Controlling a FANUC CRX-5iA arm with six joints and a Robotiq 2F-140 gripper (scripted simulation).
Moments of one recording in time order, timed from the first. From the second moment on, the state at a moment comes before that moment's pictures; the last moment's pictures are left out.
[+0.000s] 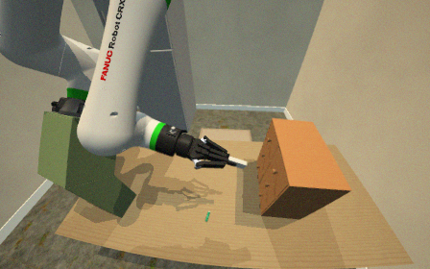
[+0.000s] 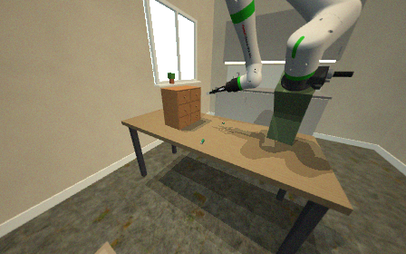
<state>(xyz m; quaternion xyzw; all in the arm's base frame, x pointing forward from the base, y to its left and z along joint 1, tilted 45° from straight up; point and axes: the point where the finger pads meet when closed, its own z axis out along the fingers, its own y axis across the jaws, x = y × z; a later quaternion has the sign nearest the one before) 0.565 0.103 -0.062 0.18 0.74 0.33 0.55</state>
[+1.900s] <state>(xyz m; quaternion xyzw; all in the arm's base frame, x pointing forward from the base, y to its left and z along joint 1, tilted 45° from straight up) 0.507 0.053 -0.029 0.07 0.88 0.37 0.30</state>
